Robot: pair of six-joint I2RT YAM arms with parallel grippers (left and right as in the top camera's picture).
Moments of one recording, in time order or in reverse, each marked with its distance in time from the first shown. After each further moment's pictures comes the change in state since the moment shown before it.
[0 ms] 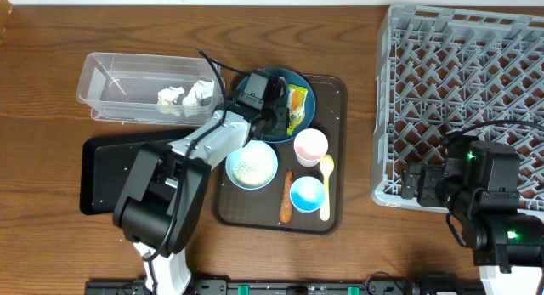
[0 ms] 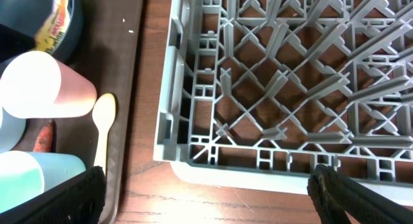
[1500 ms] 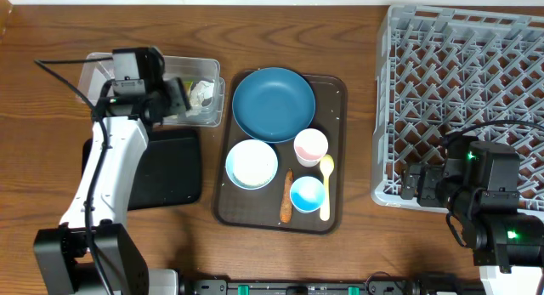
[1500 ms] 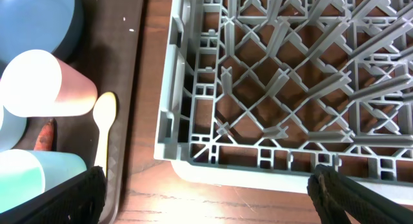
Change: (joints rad) left arm 0.491 -0.370 0.000 -0.317 -0.068 0.104; right arm 0.000 0.000 0.000 -0.004 -0.003 0.000
